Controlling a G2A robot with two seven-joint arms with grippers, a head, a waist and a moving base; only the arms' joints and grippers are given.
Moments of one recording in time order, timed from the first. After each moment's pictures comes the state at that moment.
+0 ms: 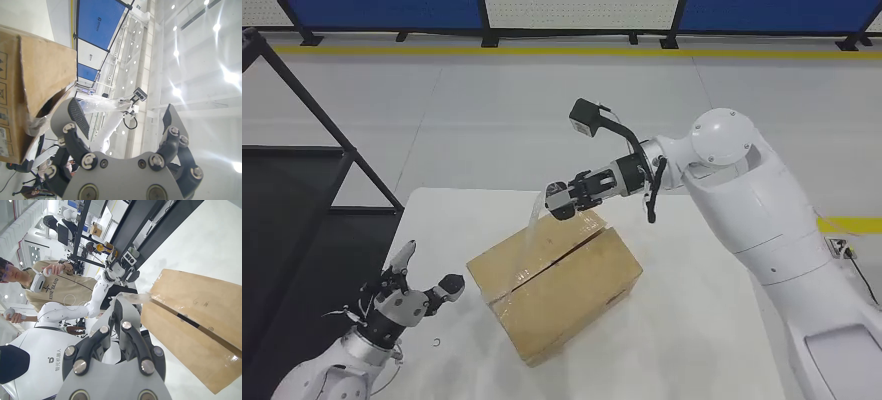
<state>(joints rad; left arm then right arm) 1.45 -1.26 -1.80 -1.93 -0.76 0.28 -0.62 -0.03 -1.33 0.83 -0.97 0.42 -0.18 1.42</state>
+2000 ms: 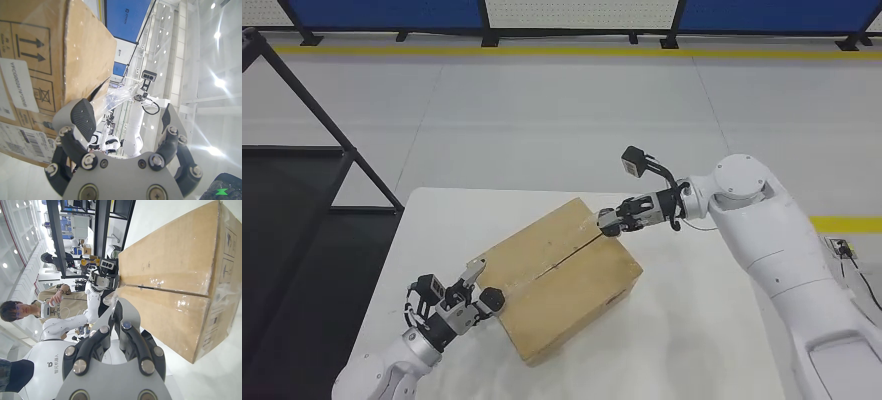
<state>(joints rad) 1.41 -1.22 -1.59 -1.84 -0.50 0.19 -0.60 -0.09 -1.29 0.86 -0.64 0.37 -0.20 1.51</state>
